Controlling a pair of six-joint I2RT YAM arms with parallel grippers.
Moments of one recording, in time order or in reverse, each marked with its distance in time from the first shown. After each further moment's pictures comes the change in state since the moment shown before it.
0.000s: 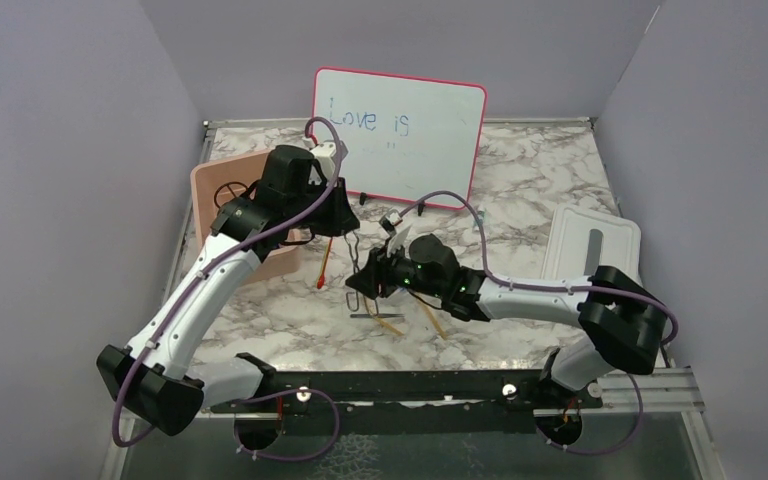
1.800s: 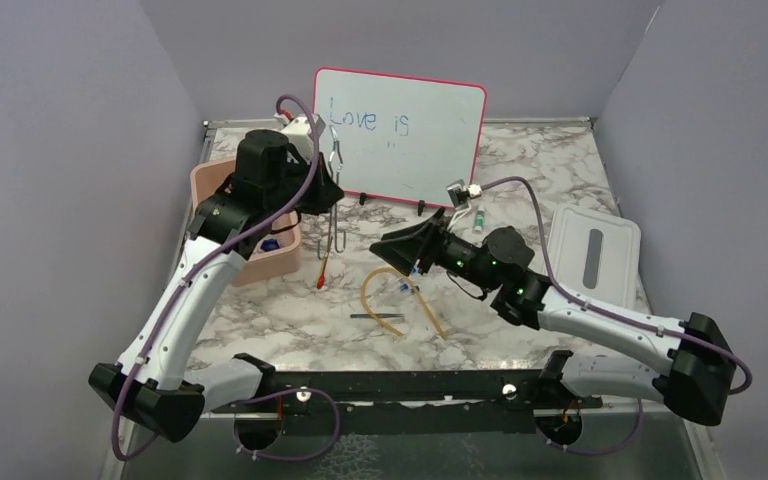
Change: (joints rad) left arm 0.049 -0.054 0.068 0.070 -0.019 0.019; right arm -0.089 -0.363 -0.069 0.121 -0.063 0.214
